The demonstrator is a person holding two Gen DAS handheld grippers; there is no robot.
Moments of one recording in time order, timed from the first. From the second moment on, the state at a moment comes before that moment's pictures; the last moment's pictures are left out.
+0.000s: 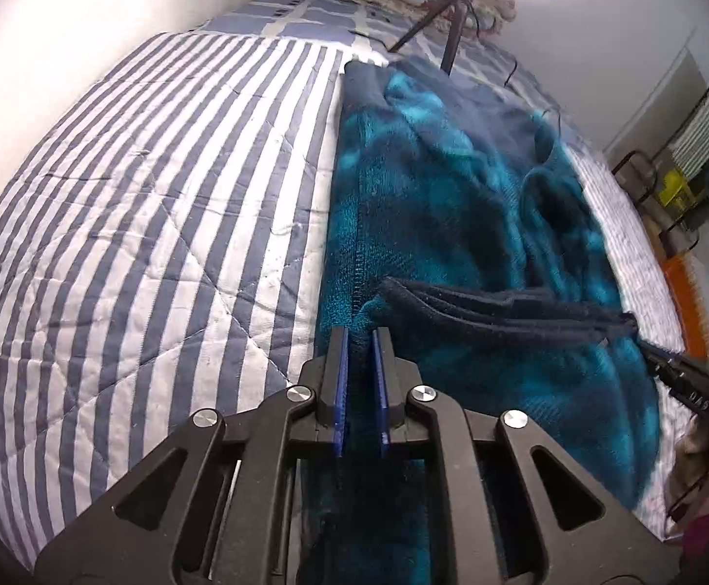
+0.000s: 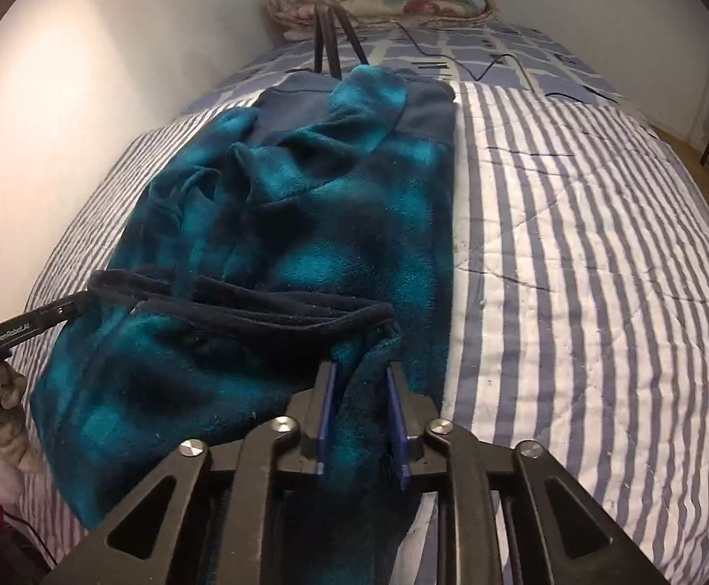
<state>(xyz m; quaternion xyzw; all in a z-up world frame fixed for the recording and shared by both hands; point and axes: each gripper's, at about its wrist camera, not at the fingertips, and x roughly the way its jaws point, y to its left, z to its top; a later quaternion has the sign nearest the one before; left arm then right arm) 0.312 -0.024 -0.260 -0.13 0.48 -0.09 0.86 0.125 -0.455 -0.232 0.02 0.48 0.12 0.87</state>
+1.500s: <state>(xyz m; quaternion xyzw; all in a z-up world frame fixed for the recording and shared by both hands) 0.224 0.017 0.120 -0.05 0.25 -0.15 0.95 0.005 -0.403 0.073 -0.05 0.31 0.16 0.93</state>
